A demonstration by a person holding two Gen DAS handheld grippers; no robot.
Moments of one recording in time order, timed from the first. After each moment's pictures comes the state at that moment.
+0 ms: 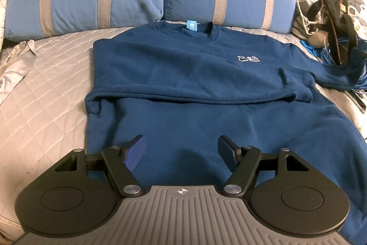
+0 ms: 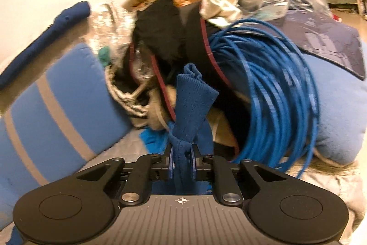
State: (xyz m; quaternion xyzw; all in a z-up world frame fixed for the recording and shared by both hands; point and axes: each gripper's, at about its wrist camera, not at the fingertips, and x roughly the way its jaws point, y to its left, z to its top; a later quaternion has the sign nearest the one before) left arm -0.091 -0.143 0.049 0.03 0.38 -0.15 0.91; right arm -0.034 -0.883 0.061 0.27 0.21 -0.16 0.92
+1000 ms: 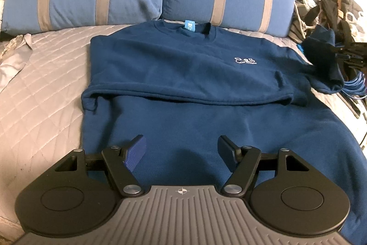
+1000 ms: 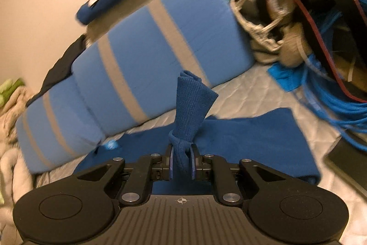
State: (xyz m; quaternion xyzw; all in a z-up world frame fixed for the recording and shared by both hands) left arm -0.090 -0.141 0.048 0.01 0.39 -0.16 0.91; right arm -0.006 -0.710 0.050 0.25 0.27 0.09 0.93
